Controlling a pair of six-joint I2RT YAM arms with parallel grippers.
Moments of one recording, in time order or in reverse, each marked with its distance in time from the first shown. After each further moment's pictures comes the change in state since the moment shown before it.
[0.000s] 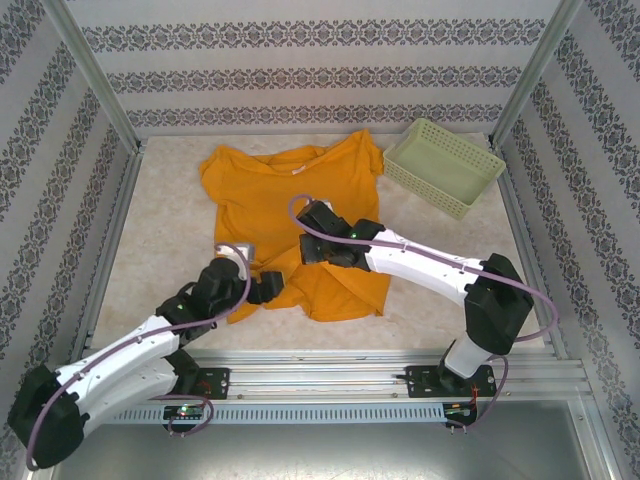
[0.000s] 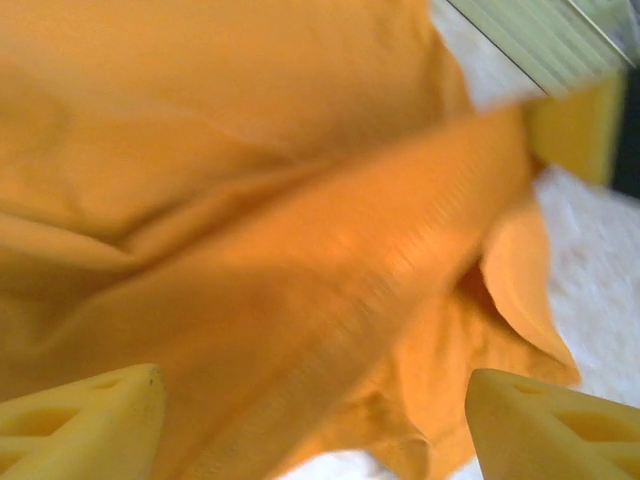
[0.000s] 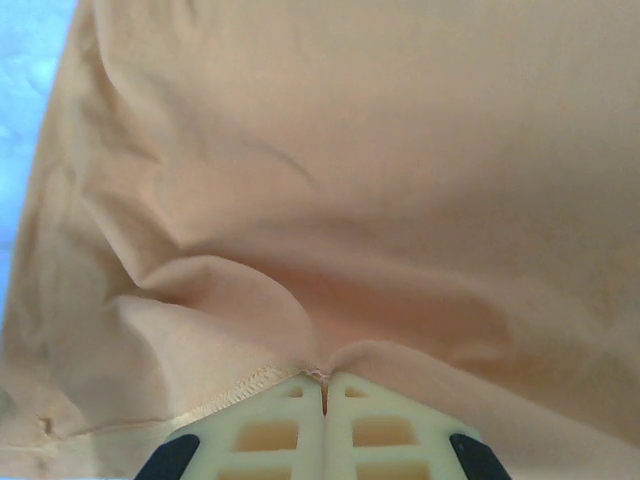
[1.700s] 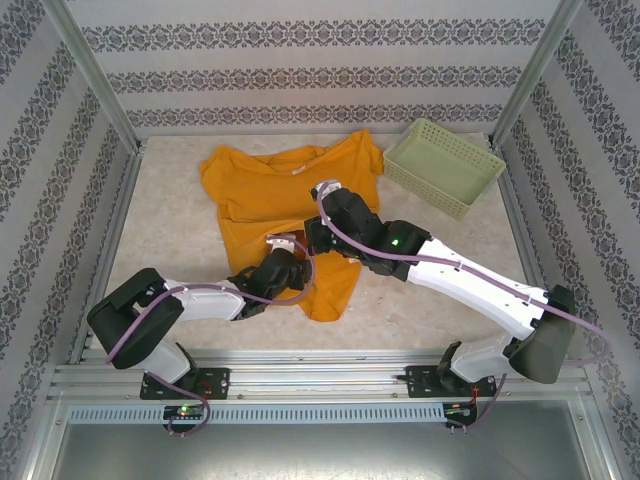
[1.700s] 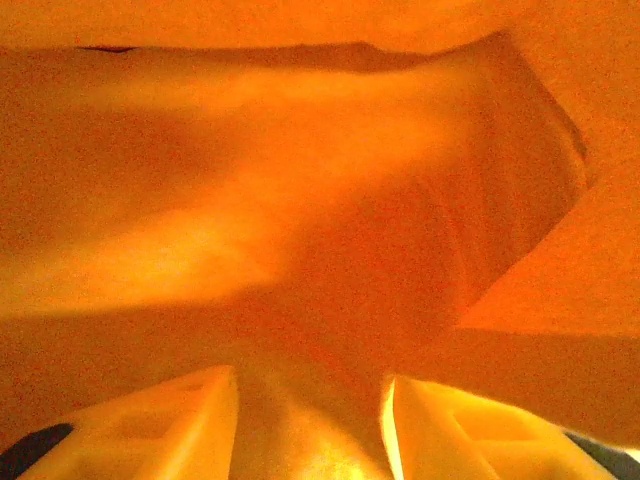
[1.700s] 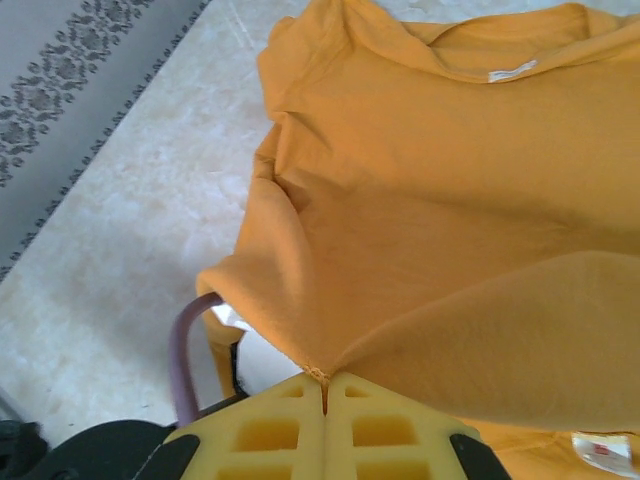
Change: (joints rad) left arm -0.093 0.694 0.181 0.431 -0.272 0.057; right arm 0.049 -0.261 0.027 0.000 0.014 -0.101
